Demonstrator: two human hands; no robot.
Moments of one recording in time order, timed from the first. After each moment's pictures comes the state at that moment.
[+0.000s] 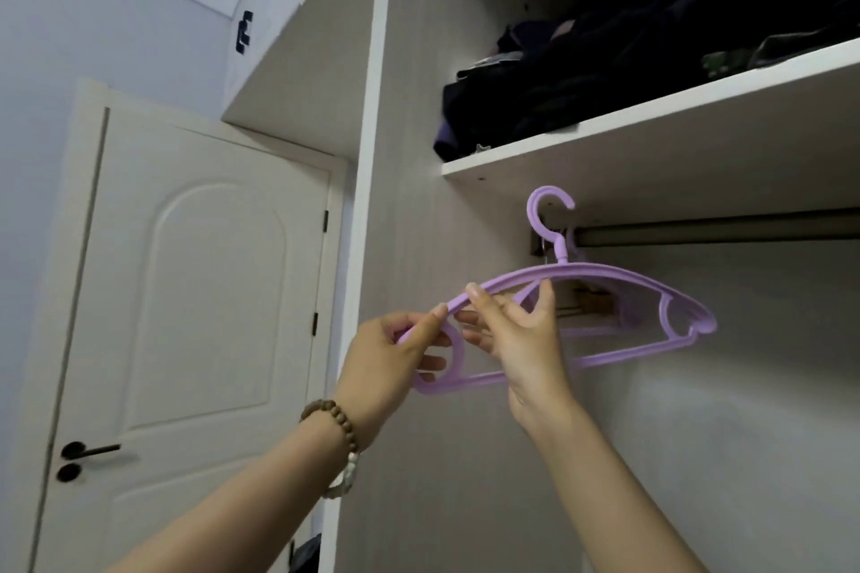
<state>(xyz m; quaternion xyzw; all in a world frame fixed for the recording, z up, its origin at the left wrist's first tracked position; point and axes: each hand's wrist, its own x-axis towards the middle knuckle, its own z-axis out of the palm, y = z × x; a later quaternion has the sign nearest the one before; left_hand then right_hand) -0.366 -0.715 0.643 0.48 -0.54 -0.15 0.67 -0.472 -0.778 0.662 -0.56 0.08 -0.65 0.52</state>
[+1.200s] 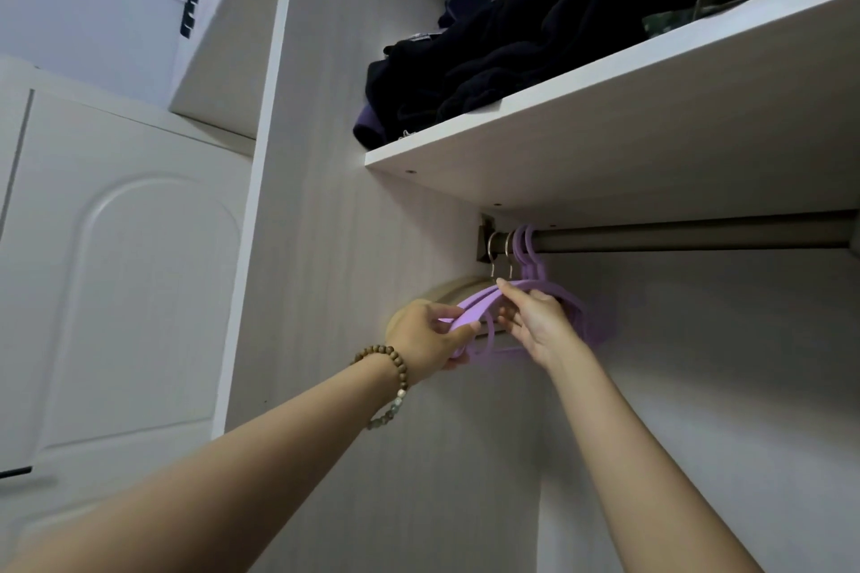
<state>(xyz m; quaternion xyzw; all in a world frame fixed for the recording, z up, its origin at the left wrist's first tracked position) -0.421 -0.890 0.676 0.52 -0.58 -0.19 0.60 -0.538 -1.005 0.703 -0.55 0.23 -0.59 0.55</state>
